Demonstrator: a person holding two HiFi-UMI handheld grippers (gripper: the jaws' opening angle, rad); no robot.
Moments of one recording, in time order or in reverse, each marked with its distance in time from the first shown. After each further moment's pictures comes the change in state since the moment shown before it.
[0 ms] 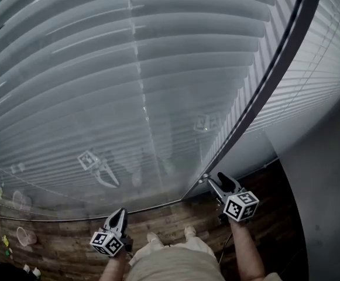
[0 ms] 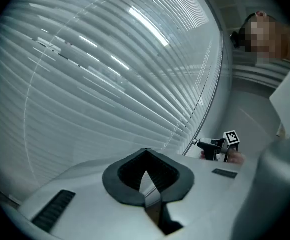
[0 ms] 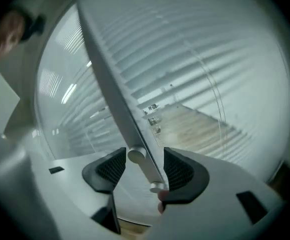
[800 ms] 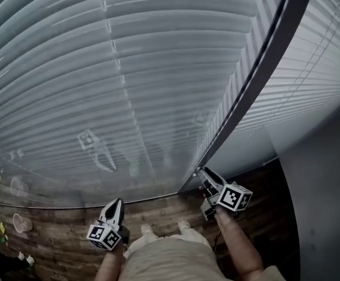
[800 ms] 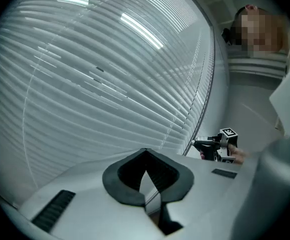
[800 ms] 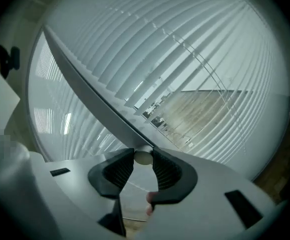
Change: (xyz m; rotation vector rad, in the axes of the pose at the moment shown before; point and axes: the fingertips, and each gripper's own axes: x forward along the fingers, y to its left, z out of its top) left arm 0.003 -0.048 0.021 0.060 -0.061 0.048; right arm 0.005 0.012 0.016 0.385 0.007 0.080
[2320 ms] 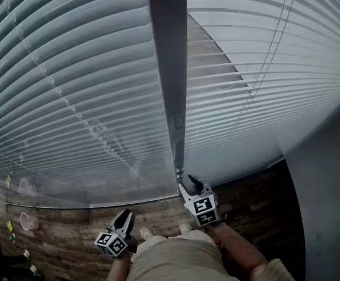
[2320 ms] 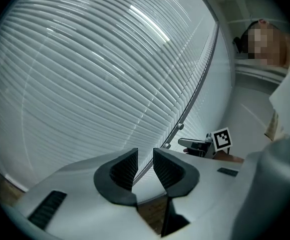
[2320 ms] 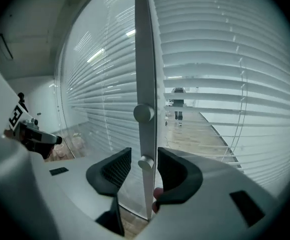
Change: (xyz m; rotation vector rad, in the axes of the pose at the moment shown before) left arm 0.015 -0.069 -0.089 -0.105 0.080 -0.001; right arm 0.001 -0.034 -0.055 -0.830 0.218 -0.047
